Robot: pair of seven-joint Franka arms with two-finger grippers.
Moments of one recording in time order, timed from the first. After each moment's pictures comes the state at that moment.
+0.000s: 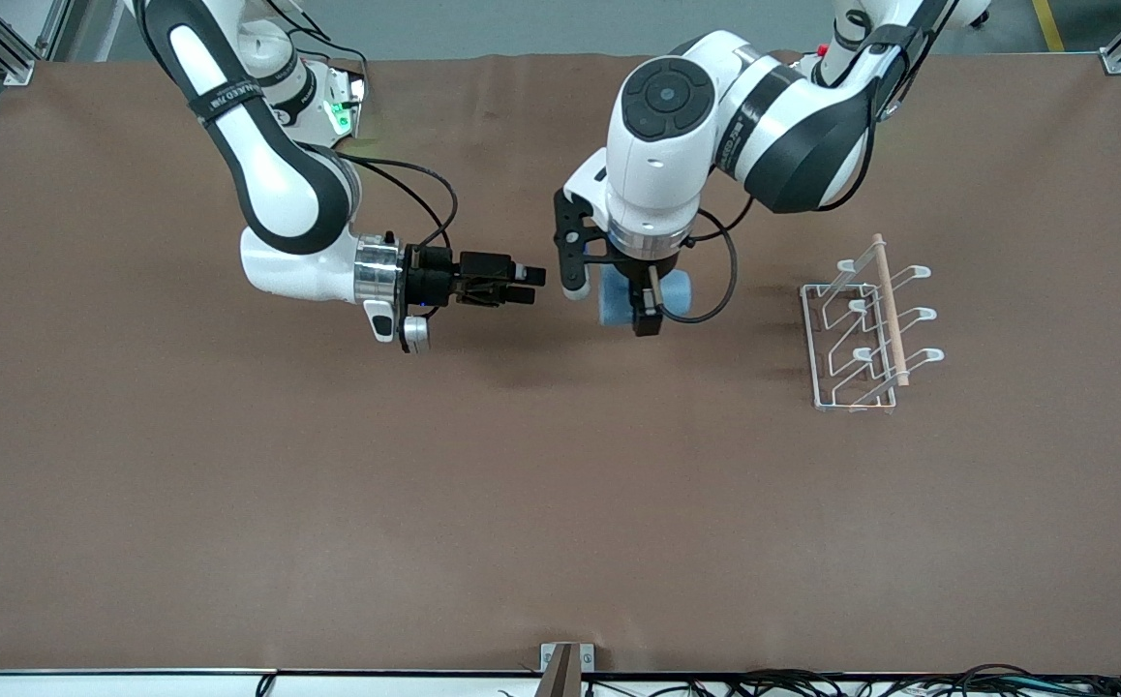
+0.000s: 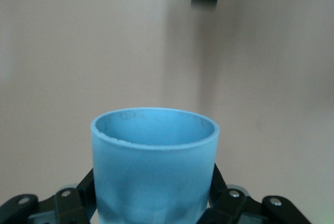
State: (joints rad) left arm -0.46 0.41 -0.32 -1.38 0.22 1.74 0.71; right arm 0.20 0.27 0.33 -2.02 1.72 2.19 -0.56
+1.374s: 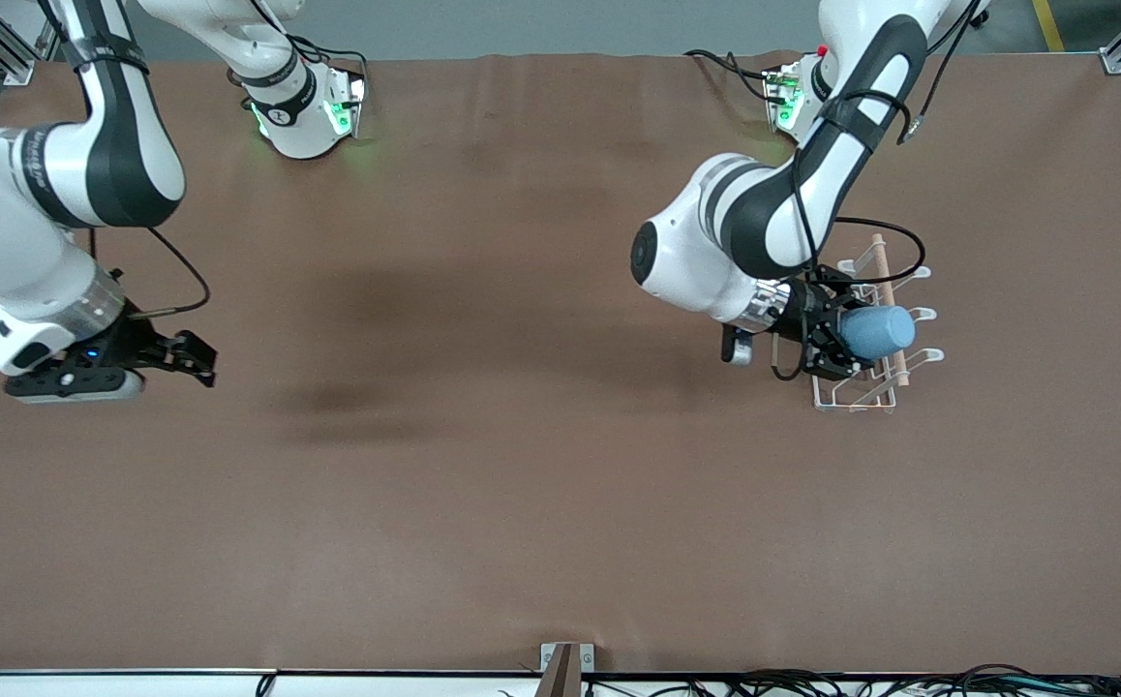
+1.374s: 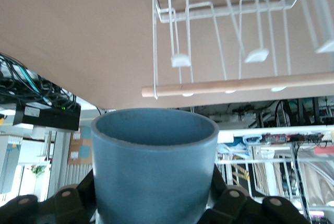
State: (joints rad) left arm -0.36 0.45 -0.31 -1.72 1.04 1.40 0.81; right arm -0.01 0.08 0.03 -1.92 -0.07 2.17 0.01
